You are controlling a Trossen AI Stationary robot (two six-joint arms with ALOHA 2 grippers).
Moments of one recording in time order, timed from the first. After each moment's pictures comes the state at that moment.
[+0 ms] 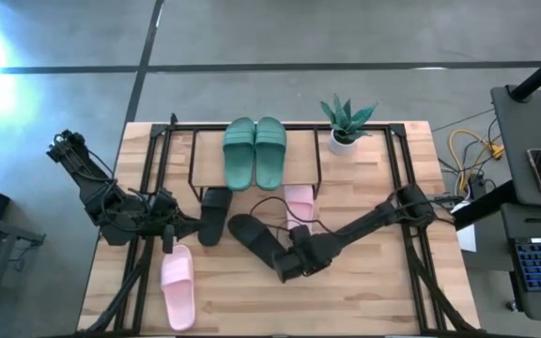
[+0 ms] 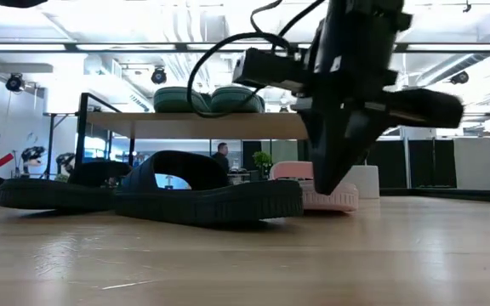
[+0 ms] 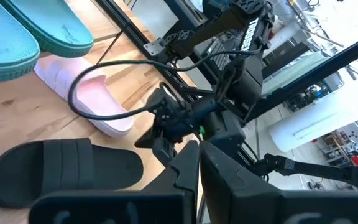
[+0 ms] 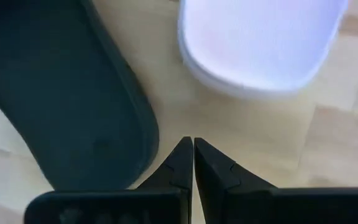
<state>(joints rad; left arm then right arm) -0.79 0.81 0.86 -0.43 -0.82 -1.17 0.41 2.09 1.56 -0.90 0.25 1.75</state>
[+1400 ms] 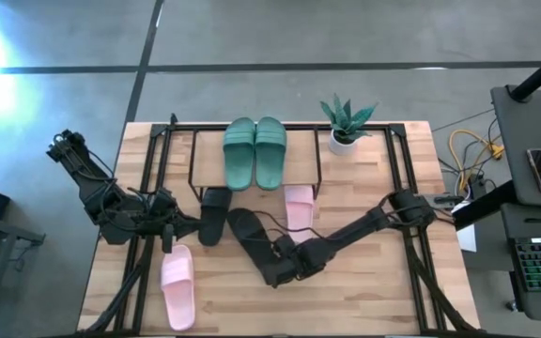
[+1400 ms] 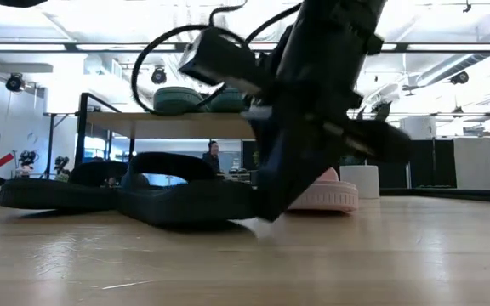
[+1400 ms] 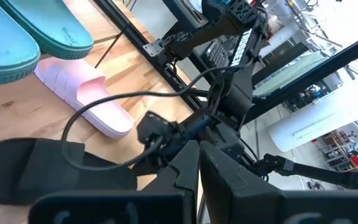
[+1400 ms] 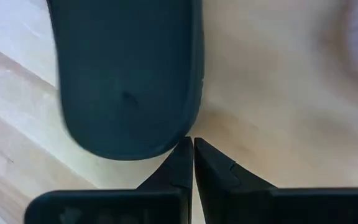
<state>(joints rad) -0.79 0.80 0.86 -0.43 -0.82 -1.16 0.41 2.16 1.58 -0.65 0.21 1.48</state>
